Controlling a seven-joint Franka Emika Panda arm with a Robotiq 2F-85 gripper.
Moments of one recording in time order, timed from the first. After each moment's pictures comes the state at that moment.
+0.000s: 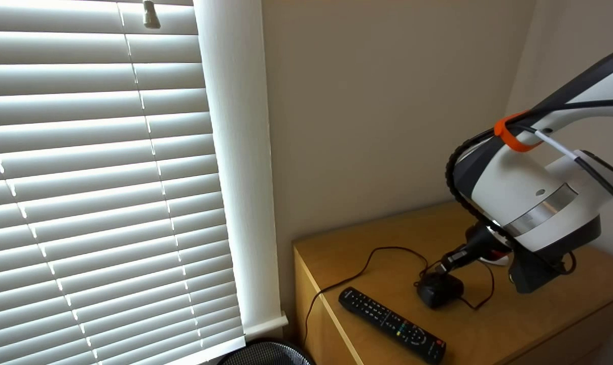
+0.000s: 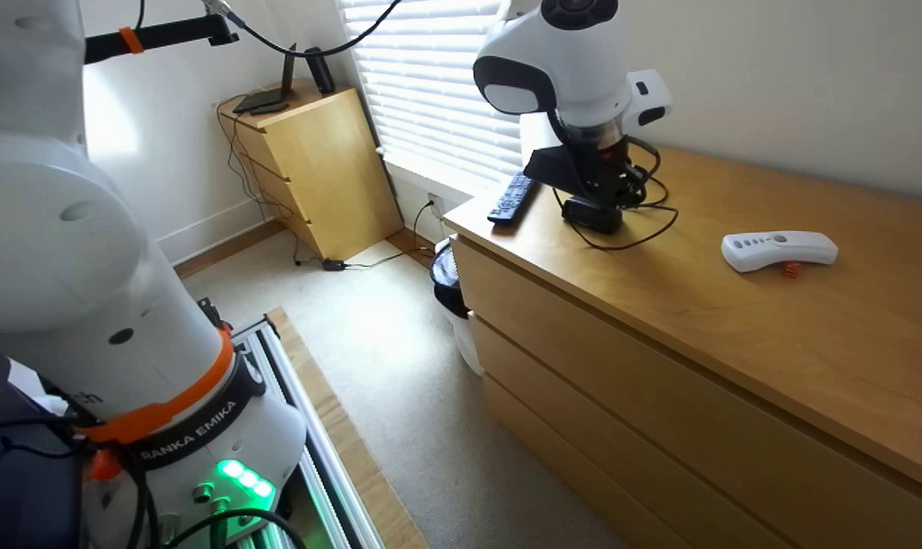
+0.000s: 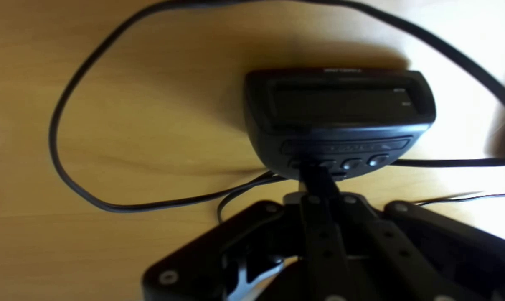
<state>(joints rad) 0.26 0.42 -0.24 -2.16 1.33 2.86 -1.36</state>
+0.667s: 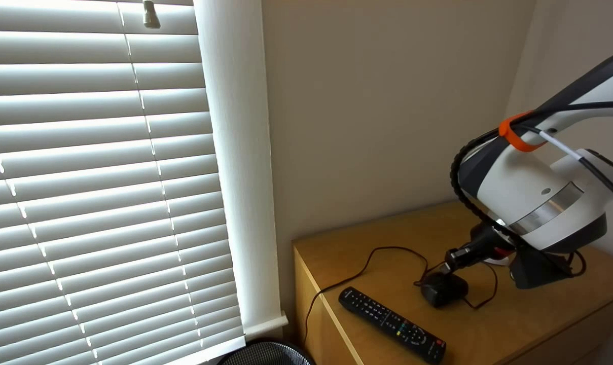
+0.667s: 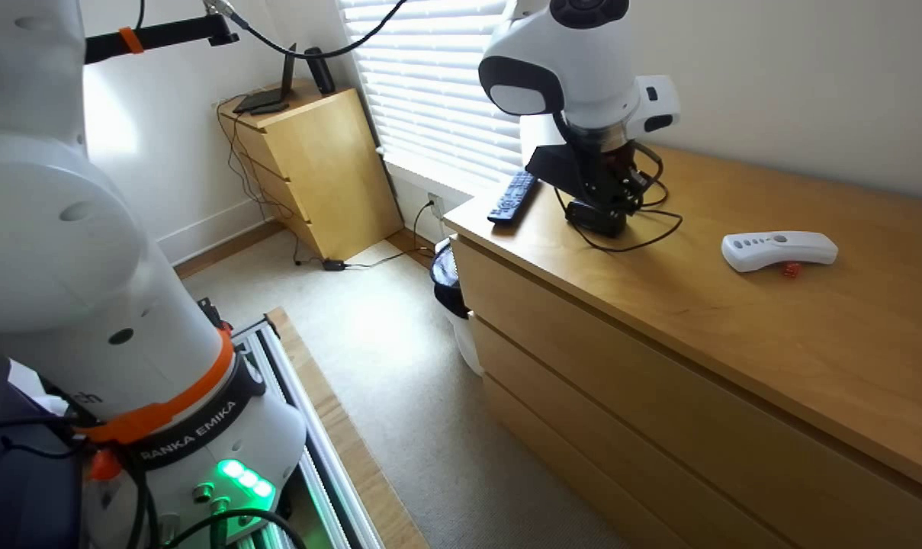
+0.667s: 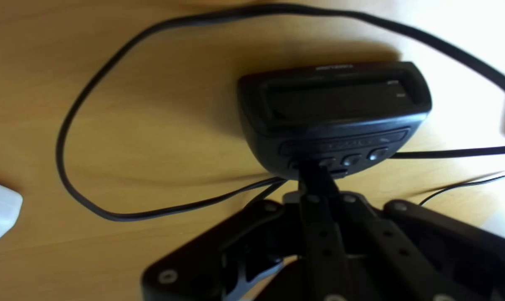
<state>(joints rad) 0.26 0.42 -0.27 -2.16 1.31 2.83 -1.23</state>
